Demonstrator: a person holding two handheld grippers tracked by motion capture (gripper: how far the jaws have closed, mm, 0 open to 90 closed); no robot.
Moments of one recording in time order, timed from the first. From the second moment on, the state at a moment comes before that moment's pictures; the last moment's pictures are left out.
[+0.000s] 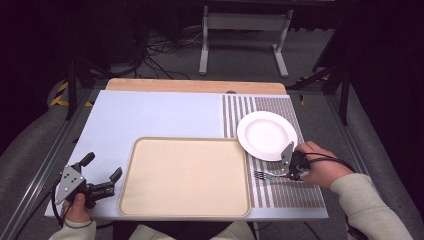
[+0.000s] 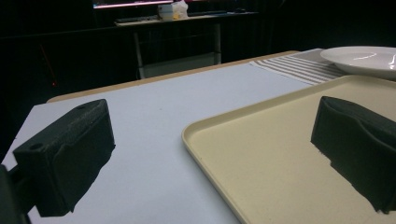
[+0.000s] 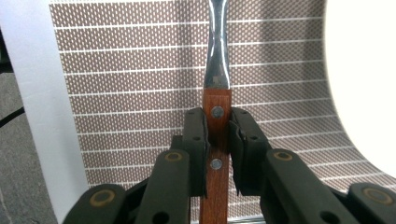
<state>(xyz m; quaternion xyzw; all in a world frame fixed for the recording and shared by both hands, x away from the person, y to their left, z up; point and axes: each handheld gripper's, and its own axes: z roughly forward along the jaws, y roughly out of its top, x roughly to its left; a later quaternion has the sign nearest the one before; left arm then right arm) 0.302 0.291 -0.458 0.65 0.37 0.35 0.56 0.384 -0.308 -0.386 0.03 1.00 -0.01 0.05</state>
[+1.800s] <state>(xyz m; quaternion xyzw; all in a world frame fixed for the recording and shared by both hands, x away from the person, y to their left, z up) 0.303 0.292 -0.458 0.65 0.37 0.35 0.56 0.390 -0.217 -0.334 0.24 0.96 0.15 0.04</state>
